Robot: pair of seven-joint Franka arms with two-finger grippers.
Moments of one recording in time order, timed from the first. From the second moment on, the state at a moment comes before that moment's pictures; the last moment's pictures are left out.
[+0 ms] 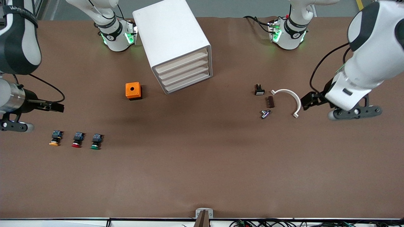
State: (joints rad) left arm -0.09 0.13 -0.15 -1.53 0.04 1.67 -0.30; right arm -0.13 0.24 0.13 -1.45 -0.13 1.51 0.10
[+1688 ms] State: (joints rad) left arm -0.10 -0.05 -0.01 -1.62 -0.04 1.61 -0.20; right arm -0.25 0.06 0.11 -1.50 -0.05 1.54 -0.06
